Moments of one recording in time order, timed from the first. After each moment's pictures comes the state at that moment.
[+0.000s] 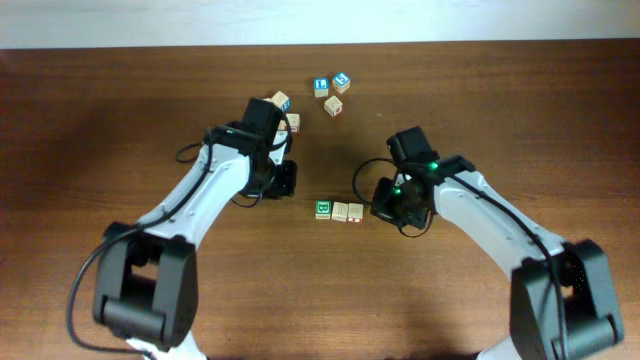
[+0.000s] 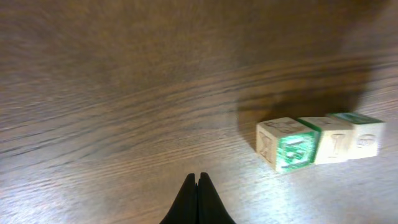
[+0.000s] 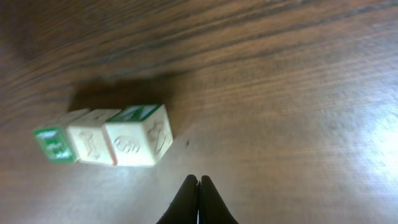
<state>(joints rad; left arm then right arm) -0.32 1.86 1.35 -0.86 0.19 -0.21 0.35 1.72 1.11 -0.75 -0.23 0.71</state>
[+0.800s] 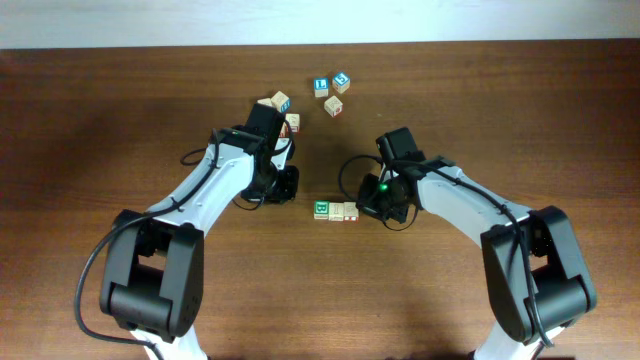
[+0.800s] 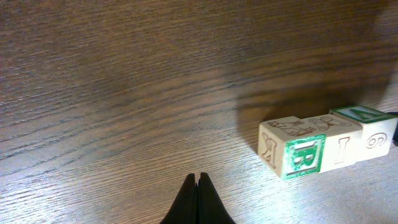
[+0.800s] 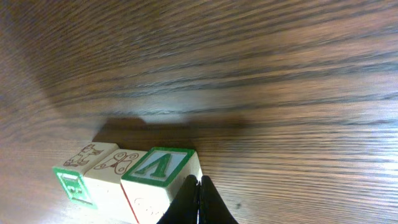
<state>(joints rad) -0.32 1.90 1.34 -0.85 0.21 -0.20 0.36 1.86 1.10 -0.53 -0.36 0.71</state>
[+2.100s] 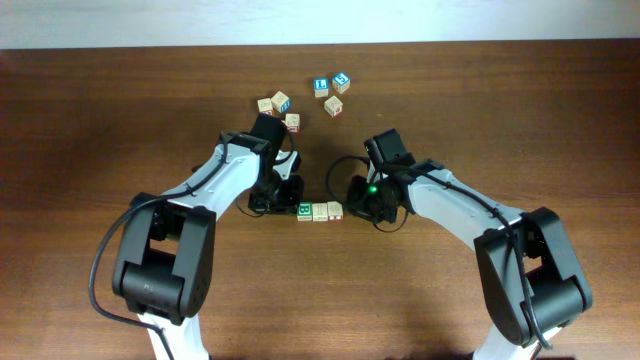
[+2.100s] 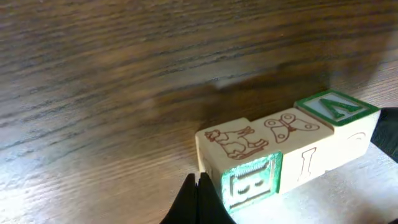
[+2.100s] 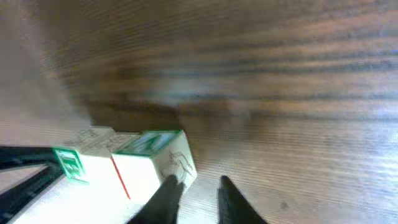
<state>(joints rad) -0.32 1.99 1.33 -0.87 0.34 -0.21 0.41 1.86 1.11 -0.51 -0.38 0.68</state>
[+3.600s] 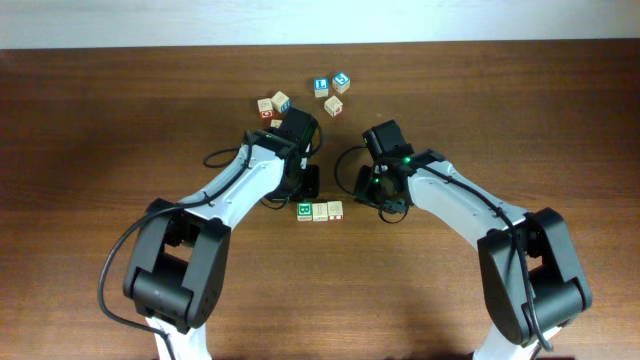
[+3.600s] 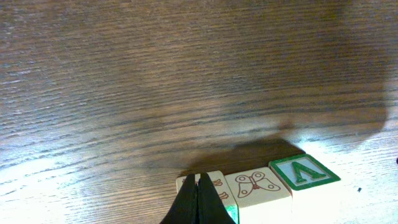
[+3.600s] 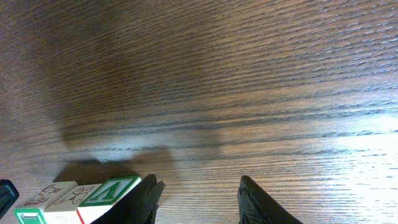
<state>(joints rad) -0.44 1.98 1.39 -0.79 0.10 -0.38 0.41 1.87 1.18 -0.59 -0.13 0.71</state>
